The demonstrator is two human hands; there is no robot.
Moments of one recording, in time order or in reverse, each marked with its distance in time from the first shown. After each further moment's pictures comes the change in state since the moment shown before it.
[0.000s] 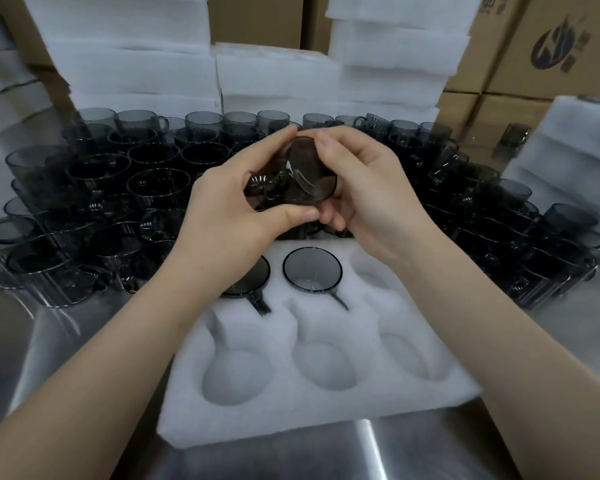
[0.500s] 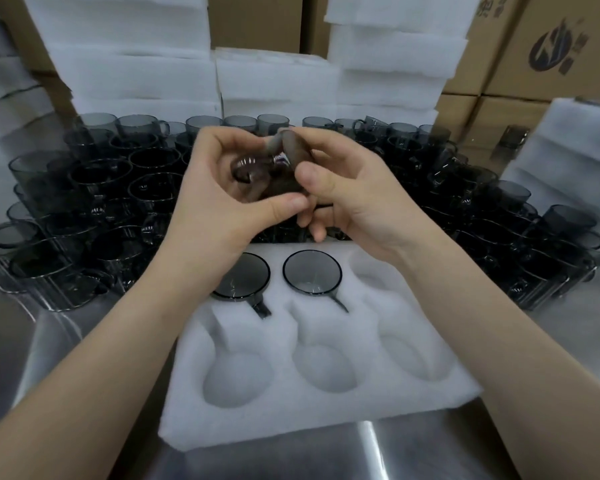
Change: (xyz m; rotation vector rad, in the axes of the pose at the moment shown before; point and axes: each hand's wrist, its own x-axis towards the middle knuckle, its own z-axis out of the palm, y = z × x) left_hand 0.002 -0.011 -0.003 -0.405 0.042 -0.065; right_hand -0.001 -0.002 -0.004 -0.013 -0.200 0.043
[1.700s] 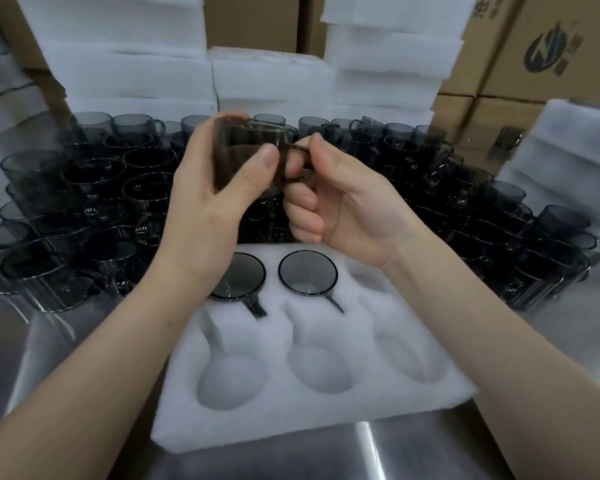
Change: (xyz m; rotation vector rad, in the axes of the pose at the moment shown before) left_hand 0.000 0.008 0.004 0.037 0.026 -0.003; right_hand 0.002 0.001 0.008 0.389 -0.168 0.143
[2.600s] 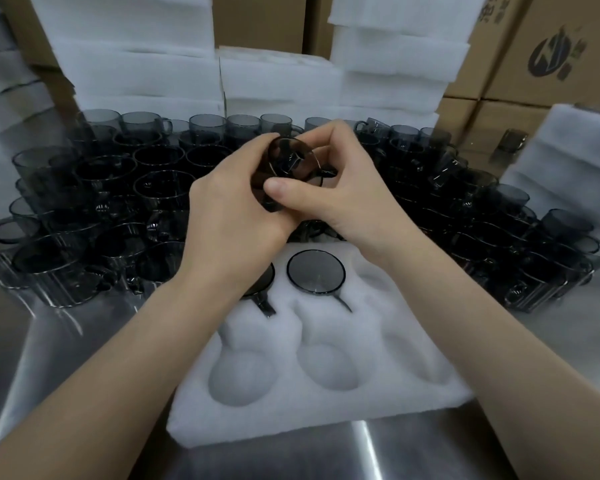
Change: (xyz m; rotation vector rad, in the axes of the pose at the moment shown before) left_hand -0.006 -0.001 0.009 0.545 0.134 0.131; right_hand 0.001 0.003 0.010 -0.707 0.400 -0.208
